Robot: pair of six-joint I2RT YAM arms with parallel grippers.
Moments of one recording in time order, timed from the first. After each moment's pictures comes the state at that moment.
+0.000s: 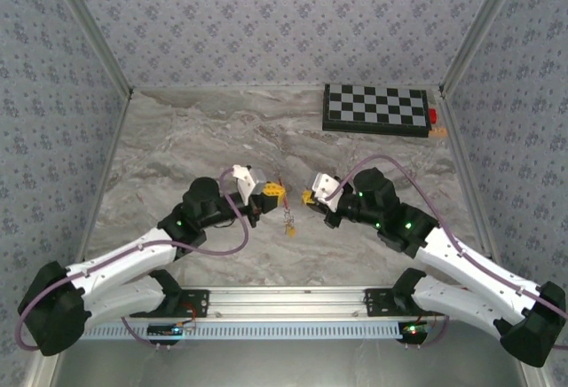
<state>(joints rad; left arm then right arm) -0.82 0.98 0.51 0.38 0.38 -0.12 0.81 0.86 0.72 -0.26 -0.23 -0.38</state>
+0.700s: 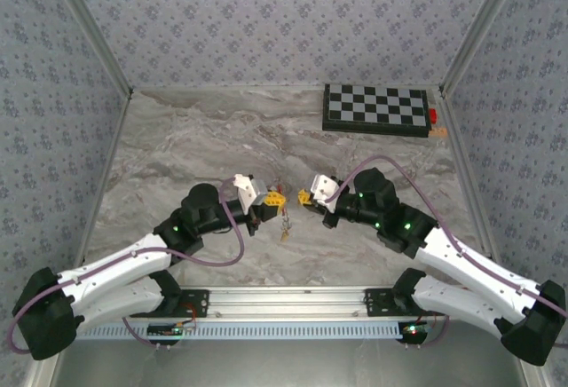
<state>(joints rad) -0.87 0.92 0.50 0.30 0.36 -0.04 0.83 0.87 0.72 -0.20 -0.26 -0.39</state>
